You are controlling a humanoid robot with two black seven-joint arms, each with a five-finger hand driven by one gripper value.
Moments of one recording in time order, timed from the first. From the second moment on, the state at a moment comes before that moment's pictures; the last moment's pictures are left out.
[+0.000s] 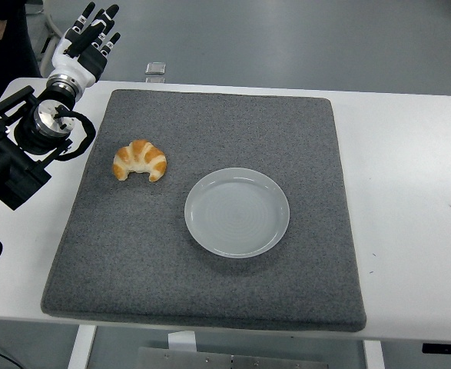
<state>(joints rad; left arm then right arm) -0.93 0.35 -0.69 -0.70 -0.30 0.04 -0.31 0.06 0.00 -0.15 0.15 0.03 -0.02 -0.06</state>
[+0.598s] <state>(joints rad) -0.97 0.35 -0.67 -0.71 -0.25 0.03 -0.33 0.06 0.00 -0.15 0.15 0.03 -0.02 -0.06</state>
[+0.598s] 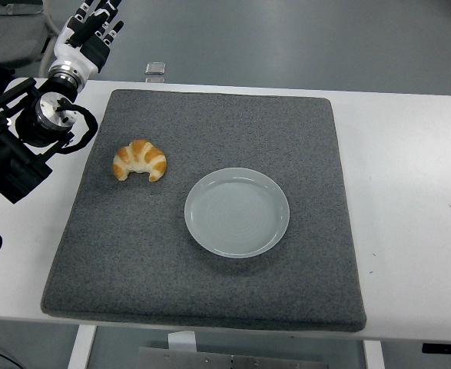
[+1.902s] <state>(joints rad) -1.29 0.73 0.09 -1.17 0.77 0.04 -0.33 0.06 0.00 -0.15 0.15 0.03 -0.02 -0.06</state>
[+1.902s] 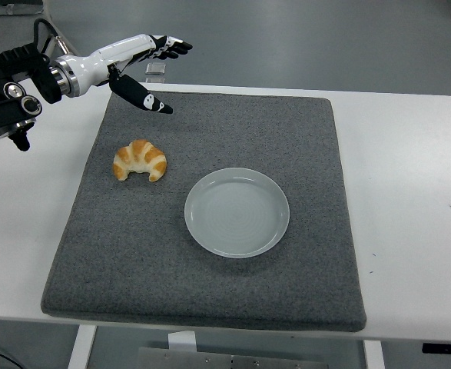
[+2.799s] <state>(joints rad) -1.34 0.79 0.29 -1.26 0.84 0.08 -0.16 0.06 0.00 -0.15 0.15 0.03 -0.02 -0.06</state>
